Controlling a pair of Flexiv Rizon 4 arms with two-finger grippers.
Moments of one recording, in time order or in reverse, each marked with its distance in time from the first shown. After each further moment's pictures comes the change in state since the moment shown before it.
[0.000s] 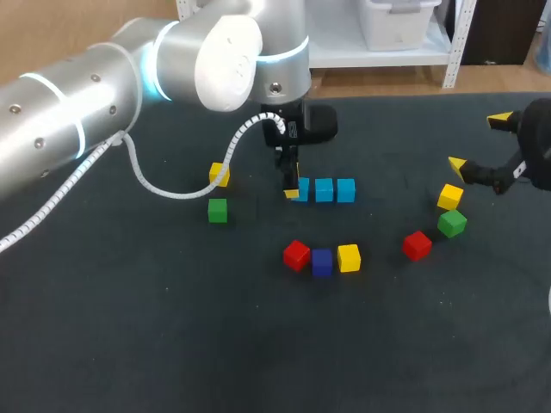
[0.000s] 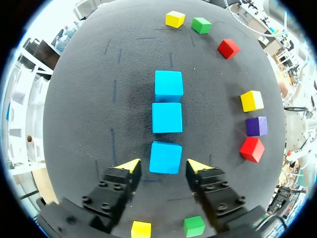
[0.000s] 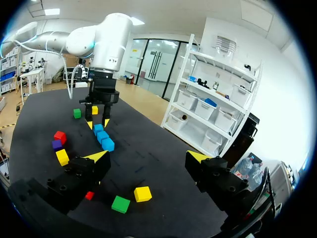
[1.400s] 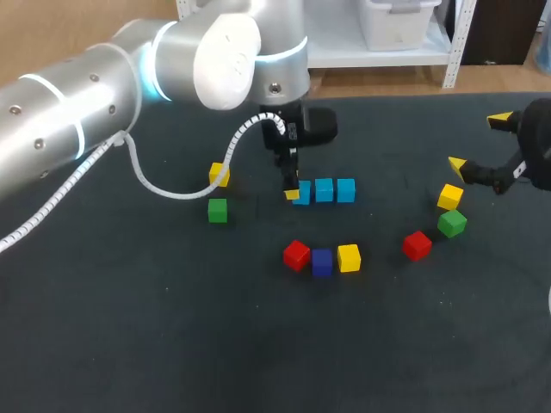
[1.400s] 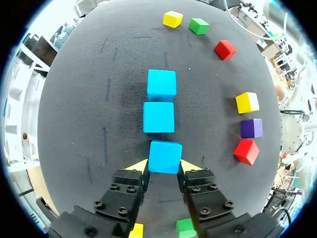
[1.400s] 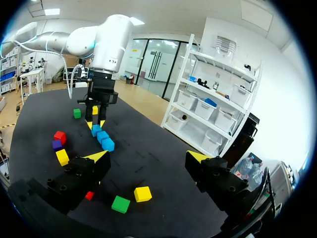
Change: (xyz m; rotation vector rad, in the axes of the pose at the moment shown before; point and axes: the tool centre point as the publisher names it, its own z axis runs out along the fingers) left arm -0.001 -0.012 0.002 0.042 -0.013 -0.030; right arm 0.000 0.000 0.000 0.000 0.000 0.000
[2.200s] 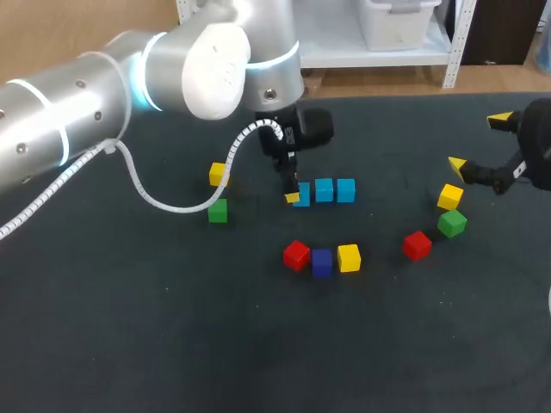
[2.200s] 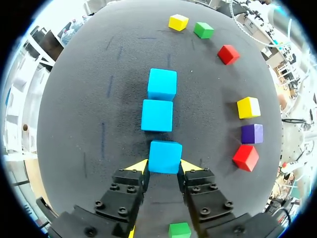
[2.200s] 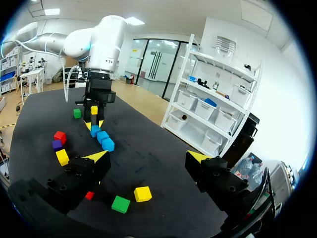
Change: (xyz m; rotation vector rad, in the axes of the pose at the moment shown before) left arm 0.000 -0.003 0.003 -0.022 -0.039 -0.059; right arm 0.000 0.000 0.000 0.000 0.000 0.000
